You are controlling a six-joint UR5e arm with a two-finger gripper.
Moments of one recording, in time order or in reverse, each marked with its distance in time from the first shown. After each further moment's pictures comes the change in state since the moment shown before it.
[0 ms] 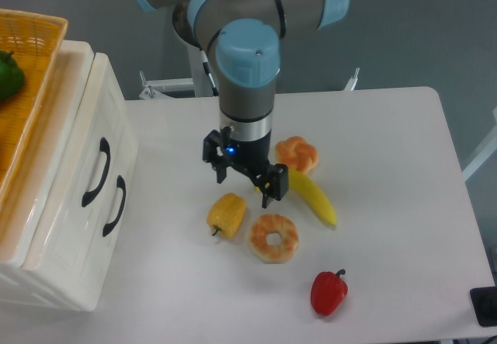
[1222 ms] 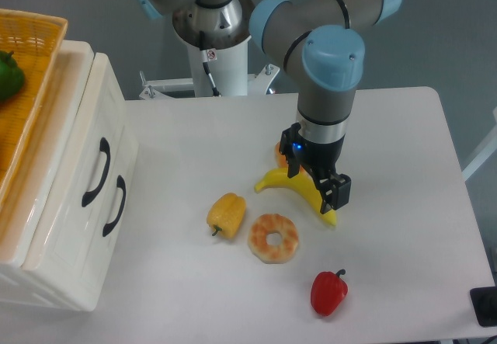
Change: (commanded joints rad) arm 0.178 -0.043 0.026 0.008 -0.005 0.667
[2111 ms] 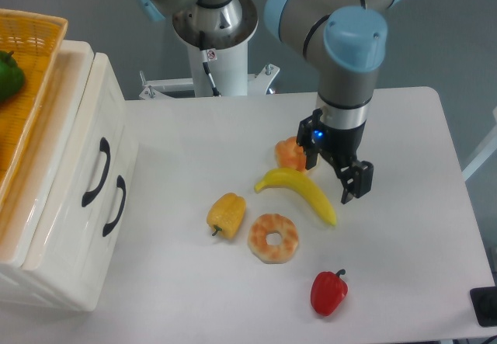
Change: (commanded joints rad) arm 0.058 -0.009 0.017 0.005 -0.014 0.084
